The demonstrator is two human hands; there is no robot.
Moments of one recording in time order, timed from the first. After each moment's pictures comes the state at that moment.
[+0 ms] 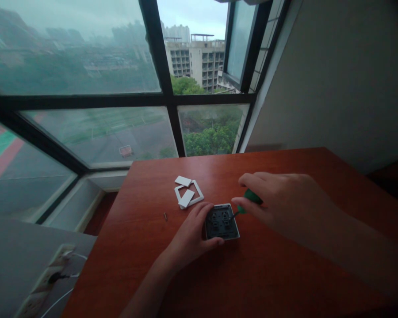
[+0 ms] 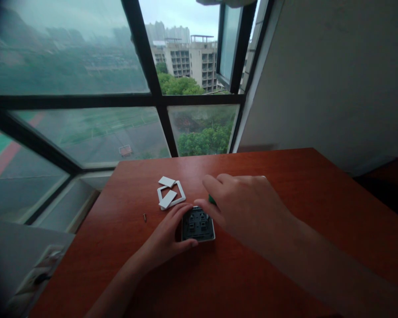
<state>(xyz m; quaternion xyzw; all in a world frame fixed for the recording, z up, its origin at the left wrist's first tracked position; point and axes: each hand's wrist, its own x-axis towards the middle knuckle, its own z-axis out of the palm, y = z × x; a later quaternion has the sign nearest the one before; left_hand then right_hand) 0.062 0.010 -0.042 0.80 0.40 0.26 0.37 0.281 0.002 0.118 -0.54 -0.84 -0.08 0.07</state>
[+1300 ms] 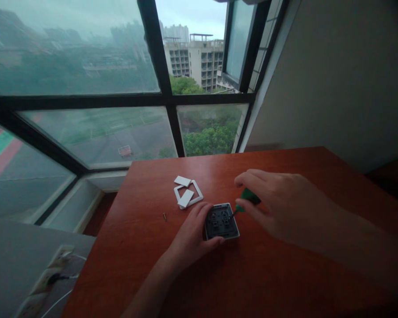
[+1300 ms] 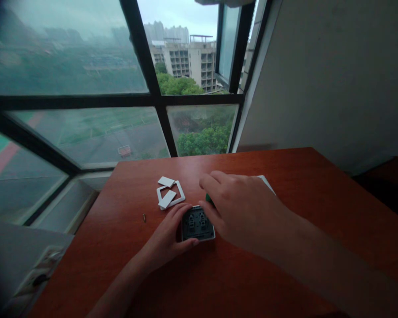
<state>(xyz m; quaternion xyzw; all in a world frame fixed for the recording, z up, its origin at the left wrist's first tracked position) 0.064 0.007 -0.043 0.80 0.42 0.26 0.35 0.281 0.002 0.122 -0.52 -0.85 -0.03 0.08</state>
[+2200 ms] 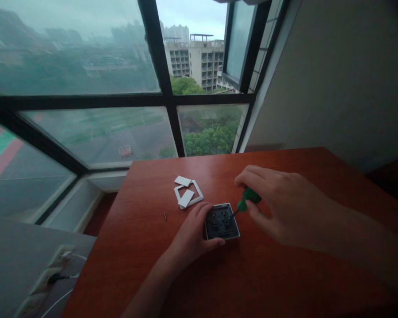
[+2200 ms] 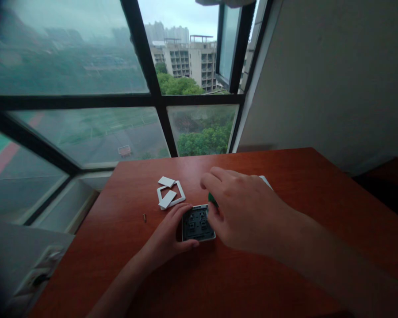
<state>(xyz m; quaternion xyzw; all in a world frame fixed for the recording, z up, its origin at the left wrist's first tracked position) 0.066 0.010 -0.049 0.80 0.41 0.28 0.34 0.282 0.003 0.123 -0.51 -0.85 0.00 0.08</state>
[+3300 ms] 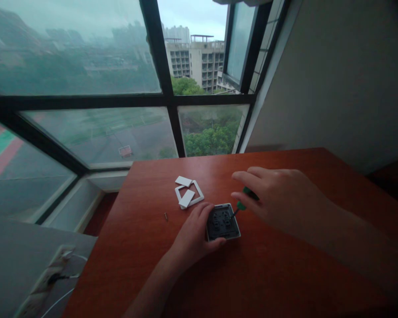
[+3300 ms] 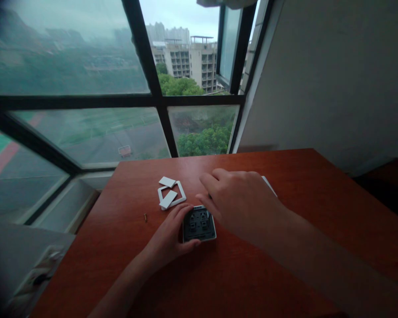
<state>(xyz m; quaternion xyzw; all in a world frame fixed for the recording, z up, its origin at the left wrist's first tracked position) 0.068 0.008 -0.047 0.81 0.42 0.26 0.31 0.276 0.009 0.121 -0.53 -0.84 -0.09 0.05</state>
